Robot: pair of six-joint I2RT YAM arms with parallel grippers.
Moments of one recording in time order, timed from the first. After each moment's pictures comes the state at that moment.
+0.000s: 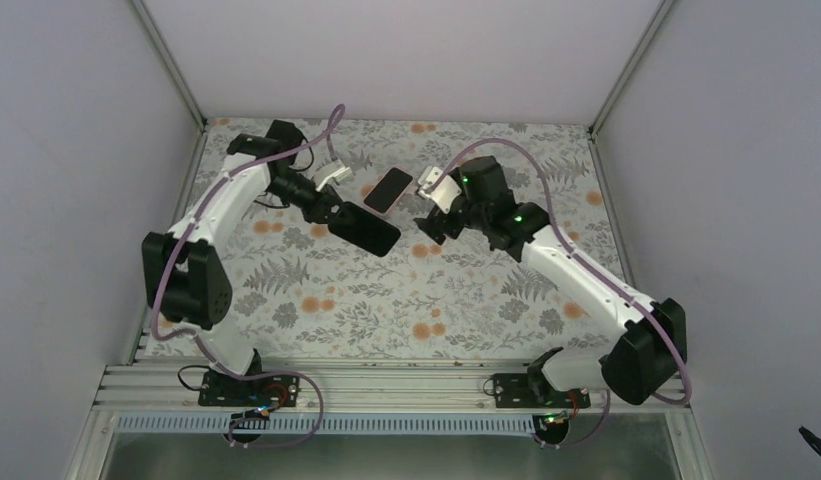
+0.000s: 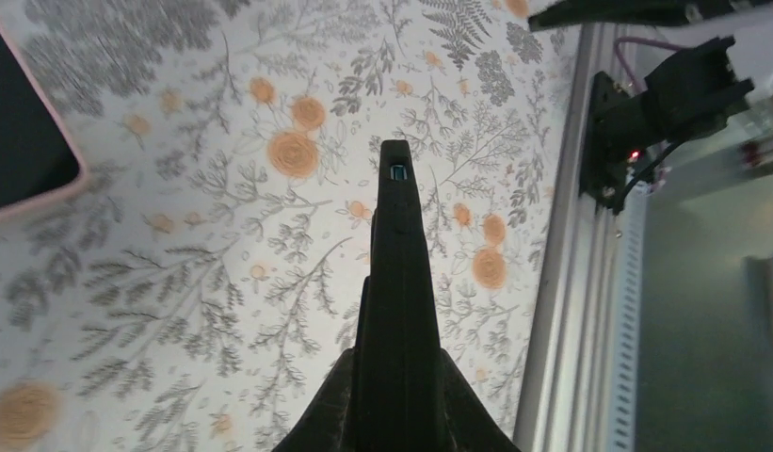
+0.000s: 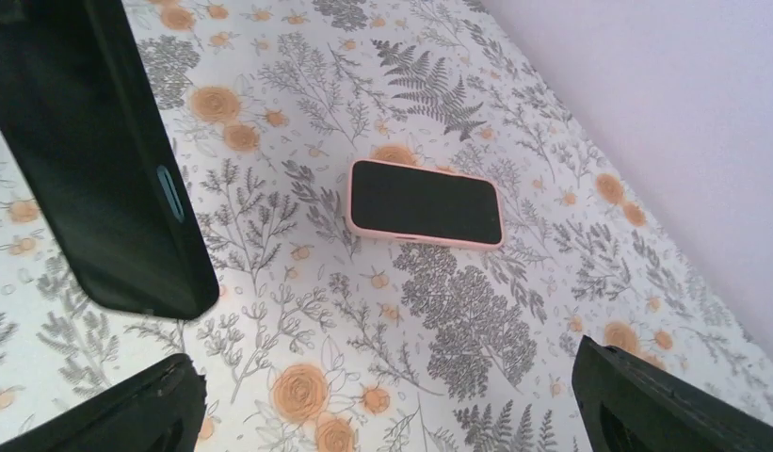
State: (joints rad) left arm -0.23 1.74 1.55 -1.25 0.88 0.67; right arm 0.65 1.35 1.14 -0.43 -0.08 -0.48
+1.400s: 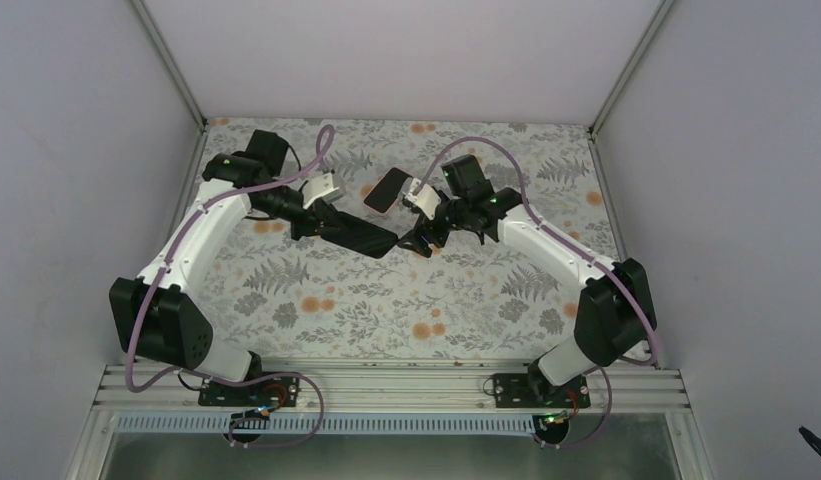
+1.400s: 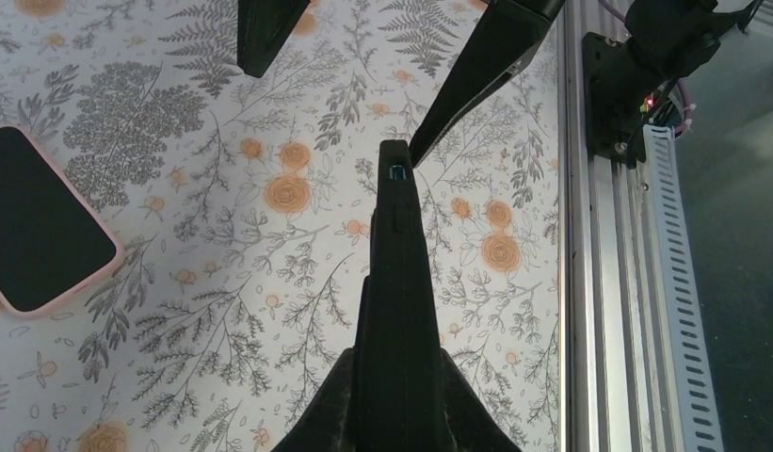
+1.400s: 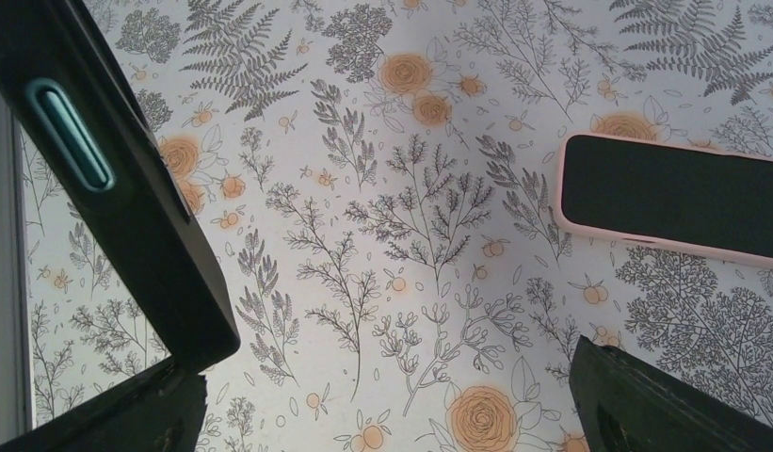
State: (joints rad) left arm -0.23 1.47 1.39 -1.18 0.87 0.88; right arm 0.57 1.54 1.21 -0.54 -0.49 -0.45
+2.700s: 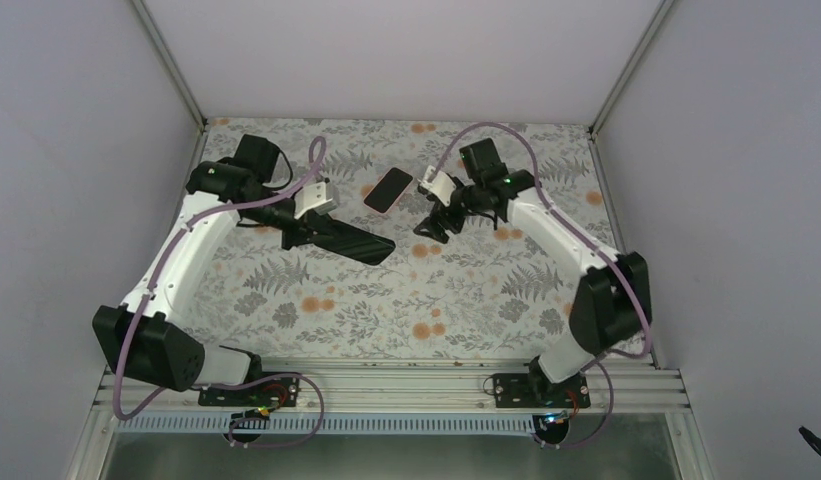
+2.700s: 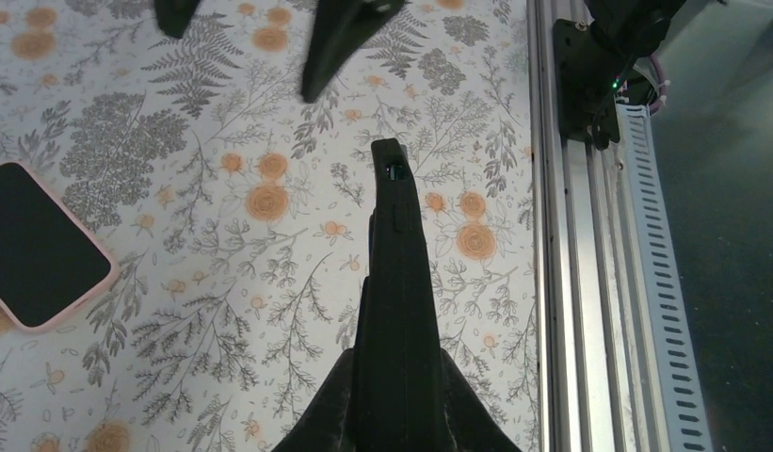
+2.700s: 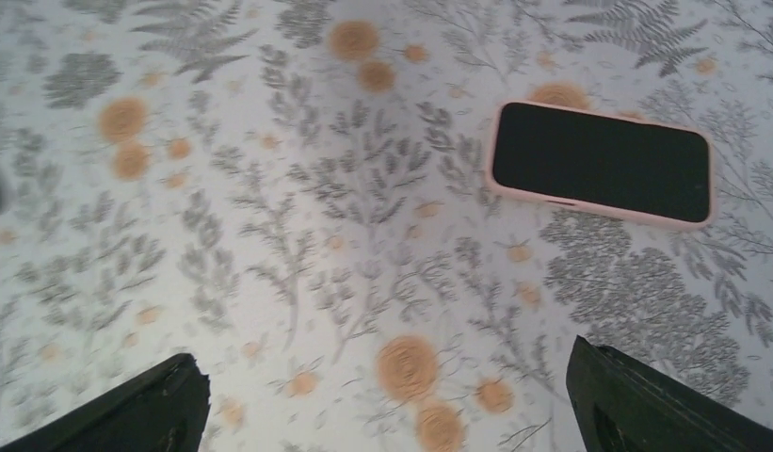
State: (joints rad) left arm -0.23 1.36 1.38 -1.27 0.87 0.96; right arm 0.46 1.64 1.35 -0.68 -0.50 -0.60
